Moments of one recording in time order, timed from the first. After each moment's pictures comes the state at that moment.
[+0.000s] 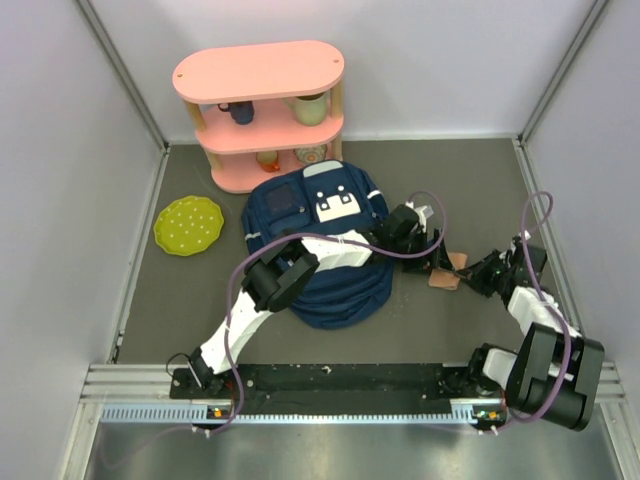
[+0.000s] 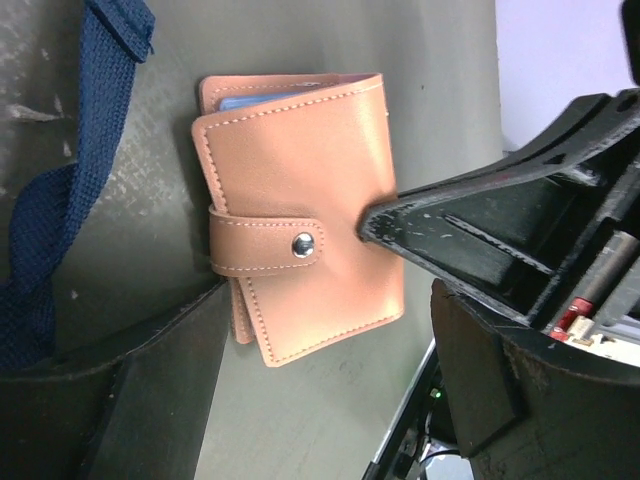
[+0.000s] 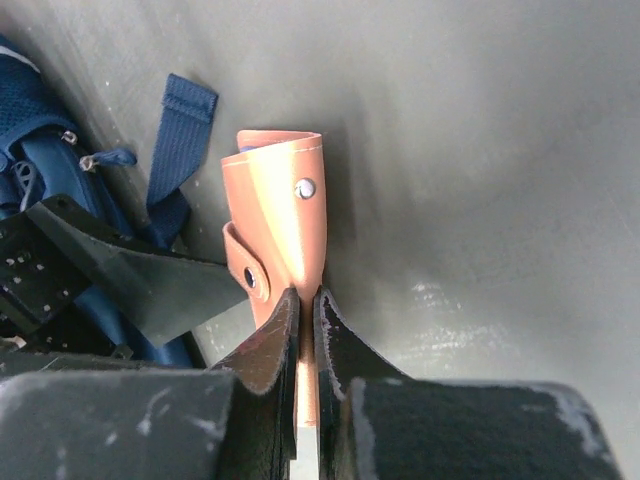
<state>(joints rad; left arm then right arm) -0.95 2.36 1.71 0.07 0.44 -0.91 -0.34 1.14 0.37 -0.10 -0.47 0.58</state>
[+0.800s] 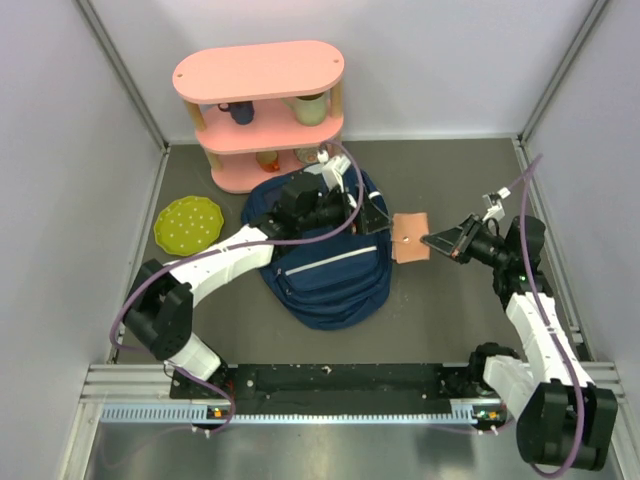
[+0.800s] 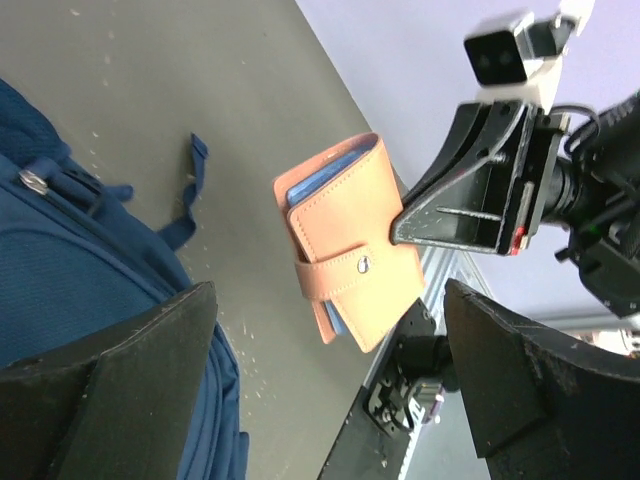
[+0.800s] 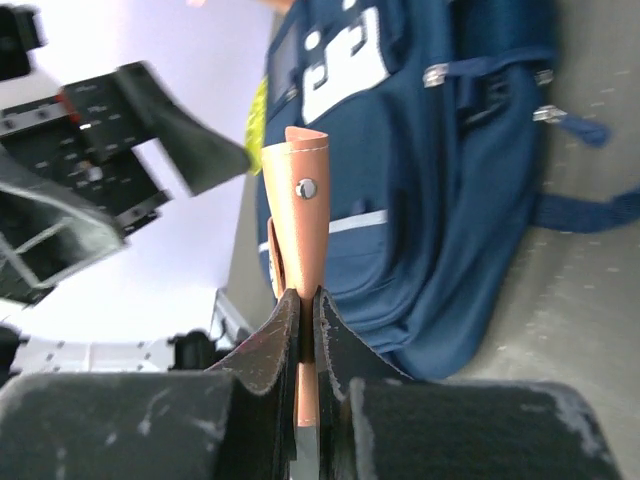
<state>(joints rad) -0.70 1.56 1.16 0.16 0.43 -0.71 -0.15 0.89 0.53 0.01 -0.88 0.79</state>
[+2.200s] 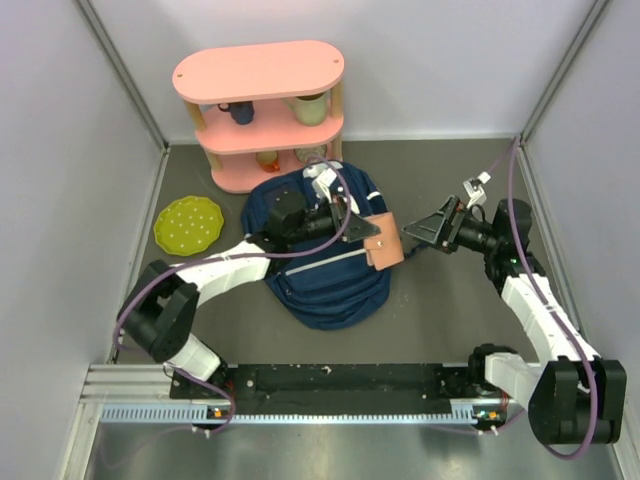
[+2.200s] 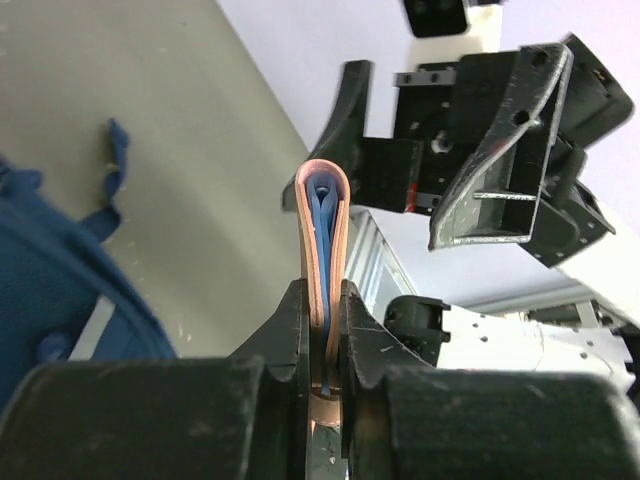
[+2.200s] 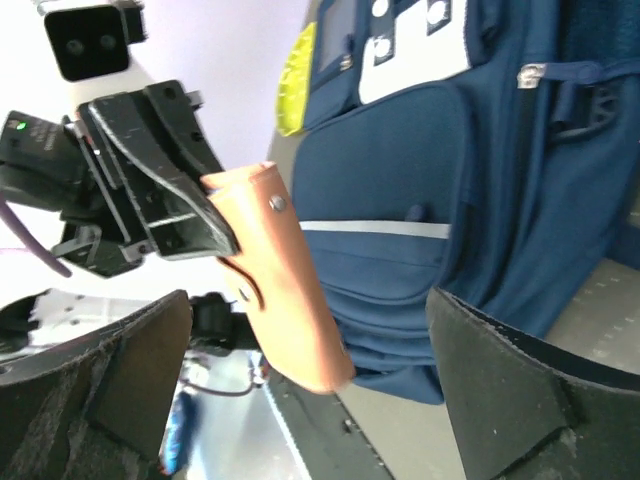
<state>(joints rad) -0.68 1.58 0.94 0.59 0.59 -0.93 0.02 1.04 0.62 0.12 -0.97 0.81</state>
